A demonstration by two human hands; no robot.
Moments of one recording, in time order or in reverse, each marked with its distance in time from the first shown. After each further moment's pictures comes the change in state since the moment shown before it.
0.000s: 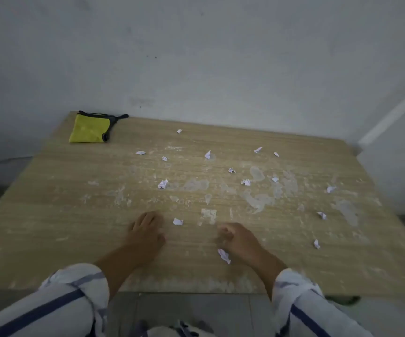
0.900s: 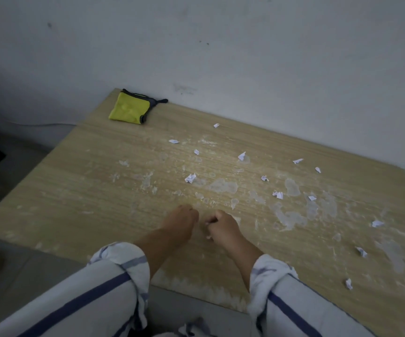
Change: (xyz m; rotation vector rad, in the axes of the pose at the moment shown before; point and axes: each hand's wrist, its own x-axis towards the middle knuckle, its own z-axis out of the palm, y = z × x) left_hand 0.034 0.028 -0.002 -0.047 0.018 -0.033; right_hand 0.063 -0.076 0.034 0.220 -0.041 0.107
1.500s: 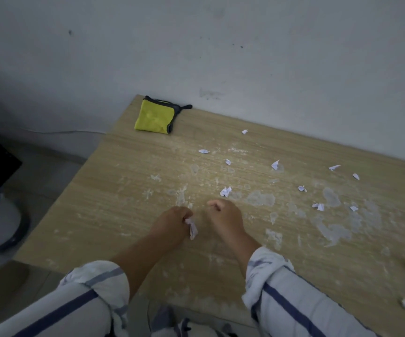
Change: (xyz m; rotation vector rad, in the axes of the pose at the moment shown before) left_hand -0.005 -0.107 -0.055 -0.339 0.019 -0.205; right_hand 0.050 -0.078 0.067 -0.071 0.171 -0.188
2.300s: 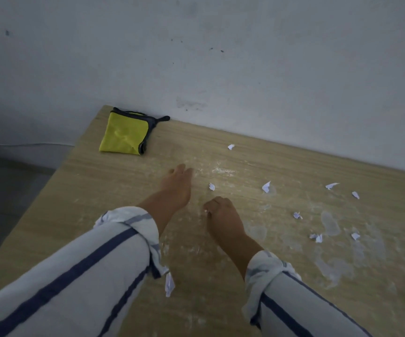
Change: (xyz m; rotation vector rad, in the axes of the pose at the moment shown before) left_hand 0.187 0.075 -0.024 0.410 0.005 0.065; right_hand 0.112 0.023 -0.030 -0.408 0.060 -0.320
